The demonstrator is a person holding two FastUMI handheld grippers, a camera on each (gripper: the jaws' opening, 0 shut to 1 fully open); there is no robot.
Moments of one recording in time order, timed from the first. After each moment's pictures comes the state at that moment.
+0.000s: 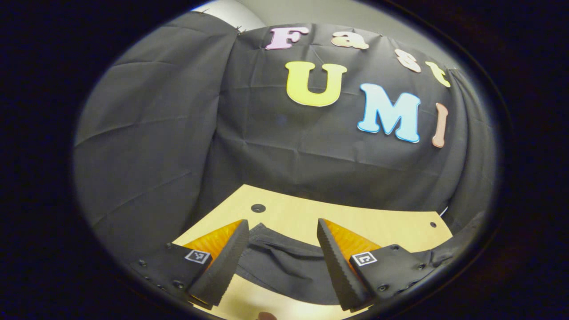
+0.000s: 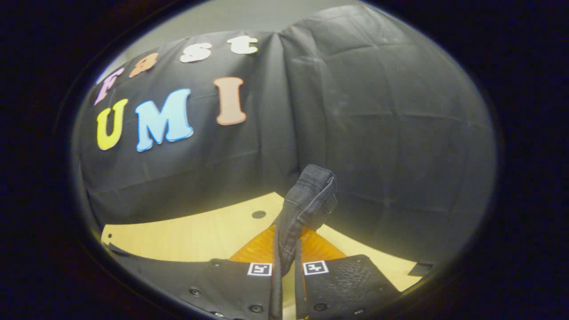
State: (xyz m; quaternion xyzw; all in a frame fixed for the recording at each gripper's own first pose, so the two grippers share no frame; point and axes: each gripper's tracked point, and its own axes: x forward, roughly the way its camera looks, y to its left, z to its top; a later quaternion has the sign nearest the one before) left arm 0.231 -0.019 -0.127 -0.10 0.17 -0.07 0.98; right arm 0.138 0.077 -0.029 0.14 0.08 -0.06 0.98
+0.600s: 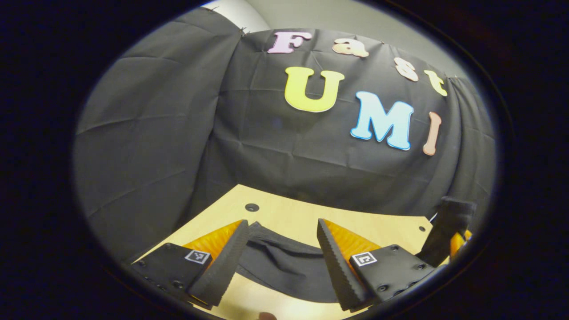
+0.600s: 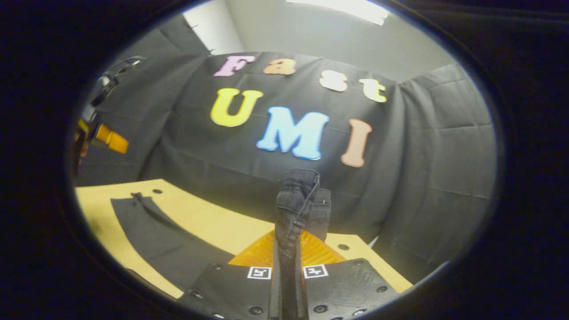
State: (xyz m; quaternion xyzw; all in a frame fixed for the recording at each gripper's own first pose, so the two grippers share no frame) left arm 0.204 -0.005 -0.124 -0.13 0.17 -0.08 0.97; right arm 0.071 0.335 -0.009 -0.07 -0.06 0.21 0.97
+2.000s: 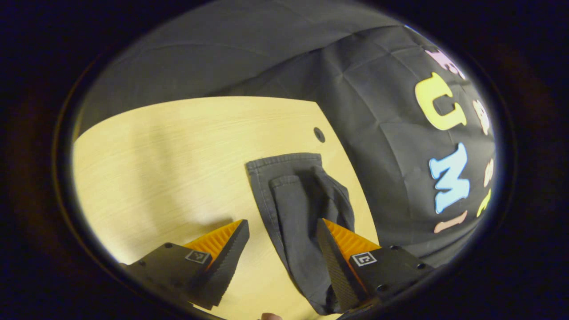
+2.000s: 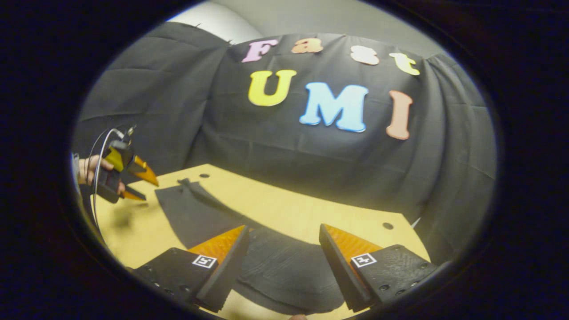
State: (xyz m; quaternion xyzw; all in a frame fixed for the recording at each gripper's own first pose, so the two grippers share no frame) left arm 0.209 0.073 -0.335 -0.49 0.38 0.04 0.78; right arm 0.050 0.322 -0.002 -0.02 0.02 0.28 0.96
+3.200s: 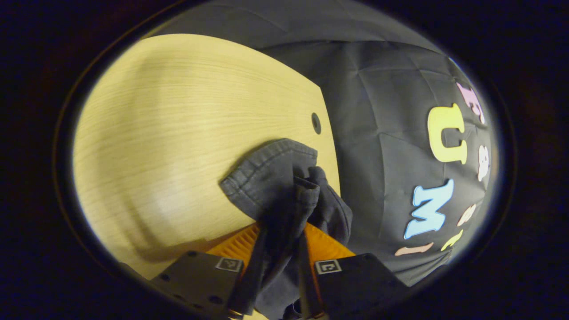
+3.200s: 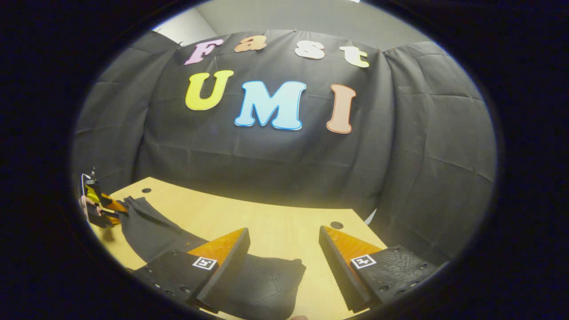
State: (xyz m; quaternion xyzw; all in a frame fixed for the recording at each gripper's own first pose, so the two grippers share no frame) left arm 0.297 0.013 -0.377 -0.62 0.37 0.01 0.69; right arm 0.118 0.242 0.005 0.00 0.06 0.14 0.99
